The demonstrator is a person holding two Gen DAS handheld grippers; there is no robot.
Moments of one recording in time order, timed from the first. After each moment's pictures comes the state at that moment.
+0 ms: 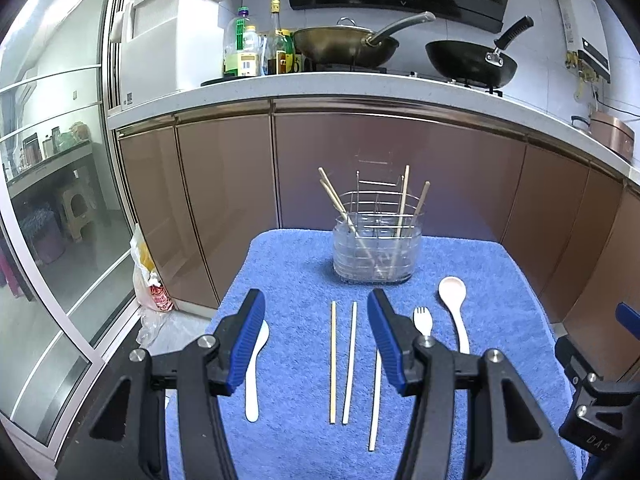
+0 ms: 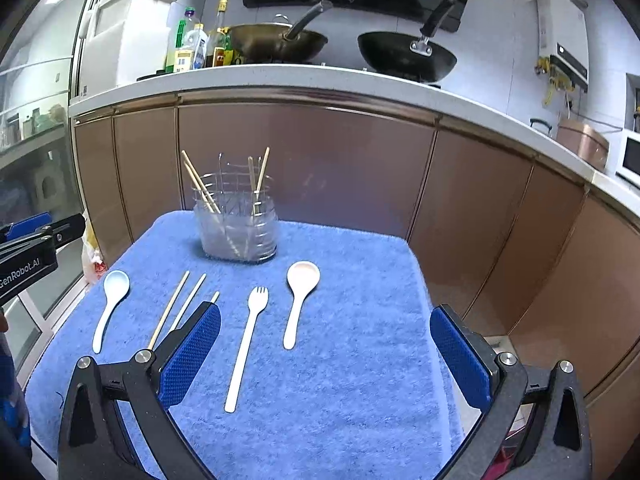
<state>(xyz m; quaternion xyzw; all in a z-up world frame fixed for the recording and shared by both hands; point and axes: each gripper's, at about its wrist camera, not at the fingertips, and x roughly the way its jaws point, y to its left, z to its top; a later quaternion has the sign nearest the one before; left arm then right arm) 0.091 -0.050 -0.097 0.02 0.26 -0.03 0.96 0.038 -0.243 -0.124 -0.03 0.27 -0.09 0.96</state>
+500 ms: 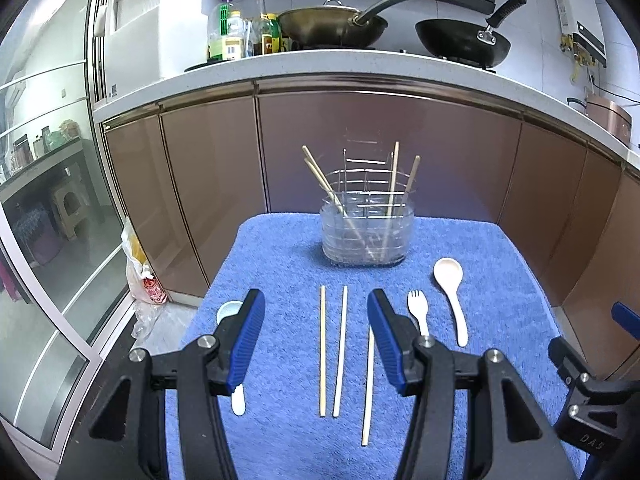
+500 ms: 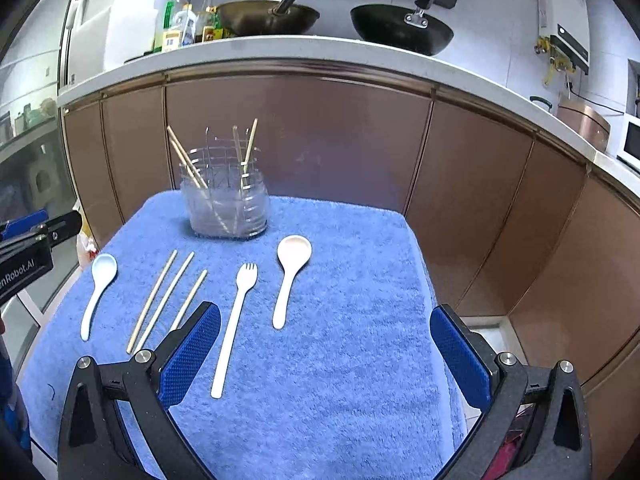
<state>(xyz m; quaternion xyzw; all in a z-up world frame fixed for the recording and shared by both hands) 0.102 -0.064 -0.113 0.03 0.29 -0.04 0.96 0.052 -0.251 -0.143 -0.03 0.31 -0.10 0.94</state>
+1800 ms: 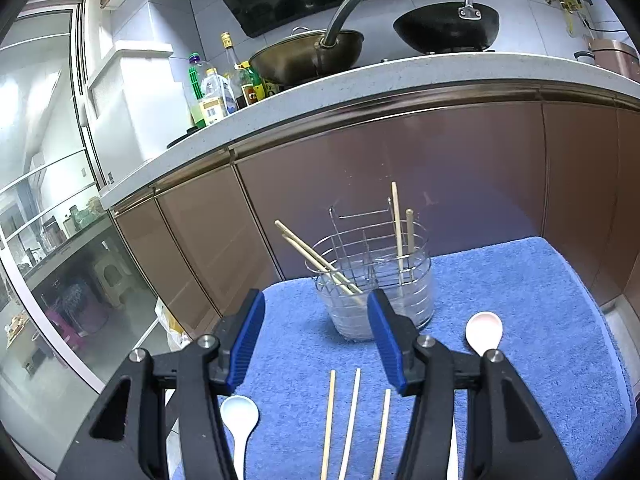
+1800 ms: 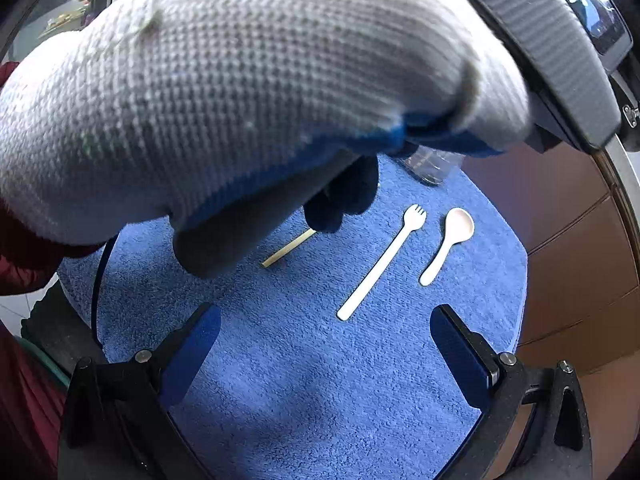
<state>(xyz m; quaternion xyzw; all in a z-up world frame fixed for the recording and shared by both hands) 0.170 -0.153 -0.105 0.15 0.21 0.03 0.97 0.035 -0.124 -0.190 -0.27 0.42 0.13 0.85</state>
